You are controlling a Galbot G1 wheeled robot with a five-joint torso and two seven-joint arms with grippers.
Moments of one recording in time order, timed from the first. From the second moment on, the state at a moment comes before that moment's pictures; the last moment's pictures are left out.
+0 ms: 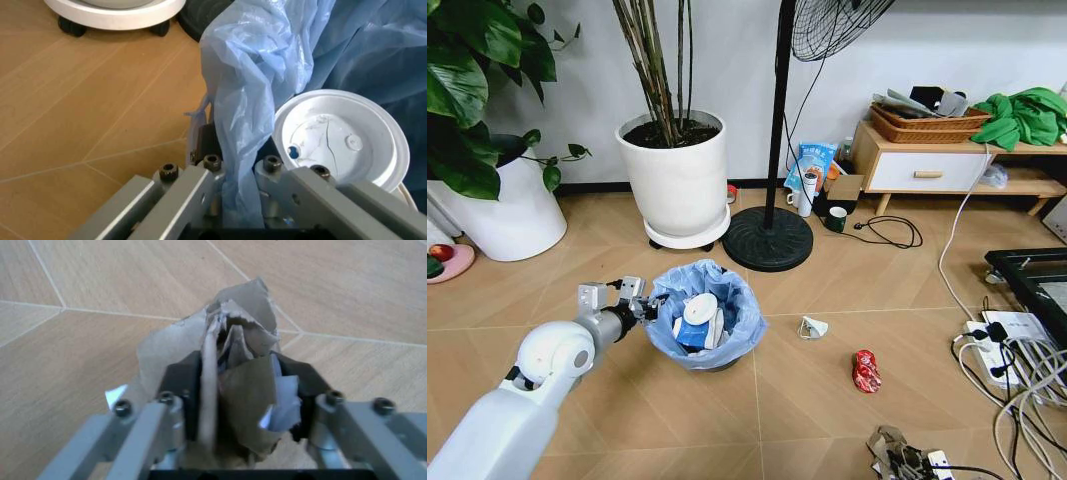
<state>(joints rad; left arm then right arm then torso) 1.08 -0.93 -0.39 -1.94 -0.81 0.74 -0.04 -1.65 1.30 0.86 1.40 0.11 -0.03 -0.56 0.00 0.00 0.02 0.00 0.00</state>
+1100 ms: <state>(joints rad) 1.01 -0.93 -0.30 -1.89 -0.82 0.74 -0.04 -1.49 1.16 0.86 1.87 0.44 -0.21 -0.41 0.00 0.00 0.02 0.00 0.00</state>
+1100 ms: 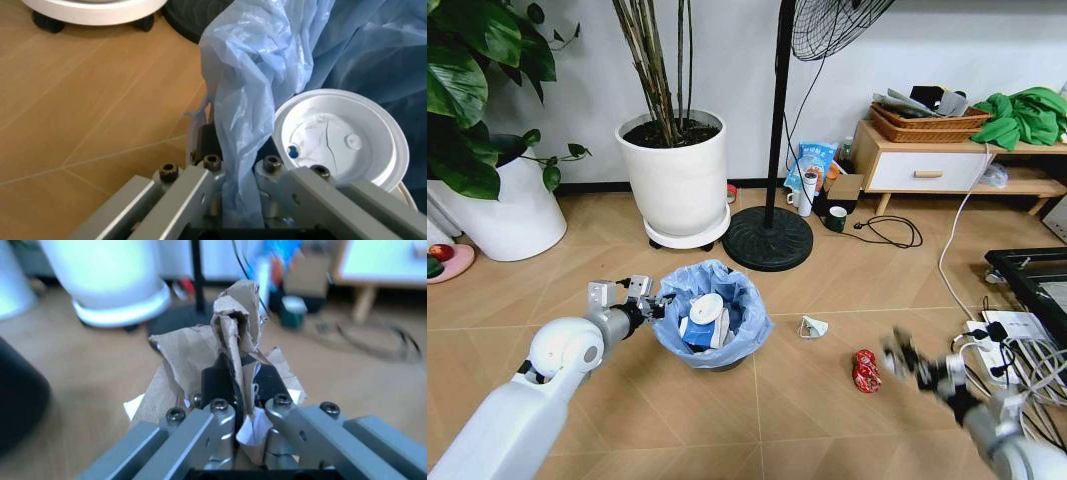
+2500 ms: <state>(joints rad) 0.69 -1.02 -0.04 -1.67 -0.87 0.74 -0.07 -0.83 0.93 0.03 1.90 0.72 -0.38 -0.26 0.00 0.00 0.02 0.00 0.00</state>
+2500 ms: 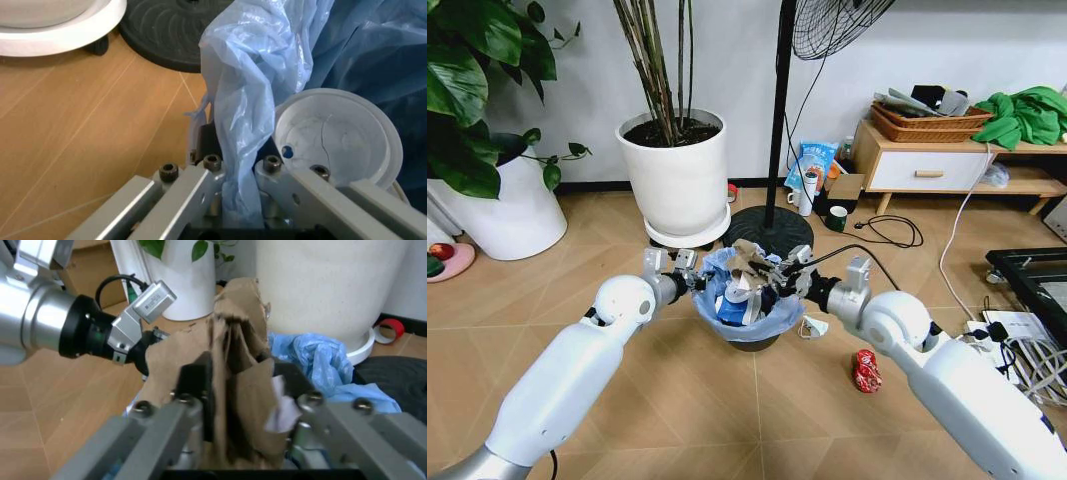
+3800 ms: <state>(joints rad) 0.76 -0.98 -0.13 -1.72 -0.86 0.74 -0.04 -1.13 0.87 0.58 1.84 0.74 -0.37 -0.21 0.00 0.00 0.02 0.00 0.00</state>
